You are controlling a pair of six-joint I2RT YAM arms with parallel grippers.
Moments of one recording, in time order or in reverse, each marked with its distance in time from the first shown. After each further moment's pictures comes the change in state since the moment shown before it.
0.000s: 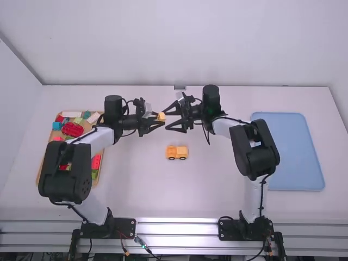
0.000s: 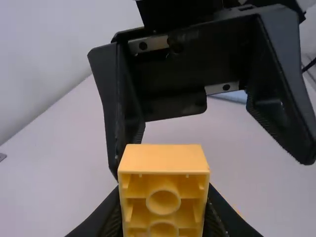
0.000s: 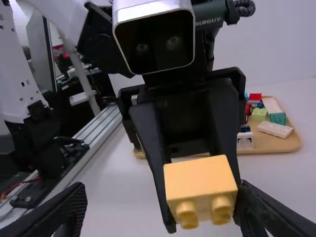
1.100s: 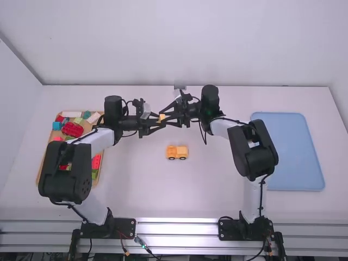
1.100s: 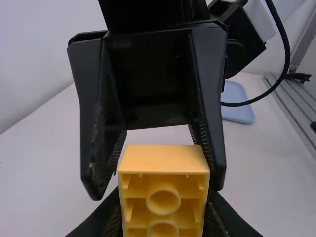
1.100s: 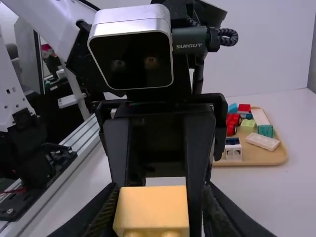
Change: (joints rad) left arm -0.006 0.000 -0.016 0.050 0.112 -0.072; right arm 0.021 0.000 0.000 0.174 0.056 0.140
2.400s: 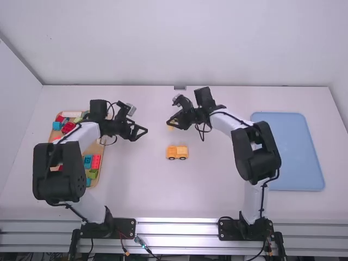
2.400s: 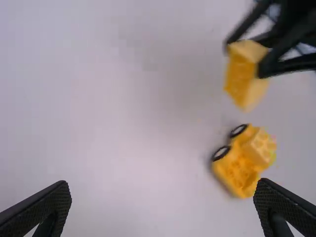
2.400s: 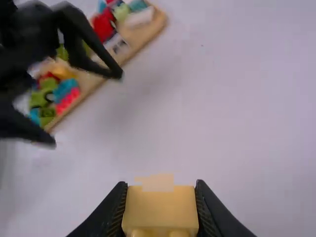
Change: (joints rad) left arm 0.182 0.000 0.110 -0.639 -0.496 -0.006; right arm 0.020 -0.049 0.149 -1.106 0.652 -0.377
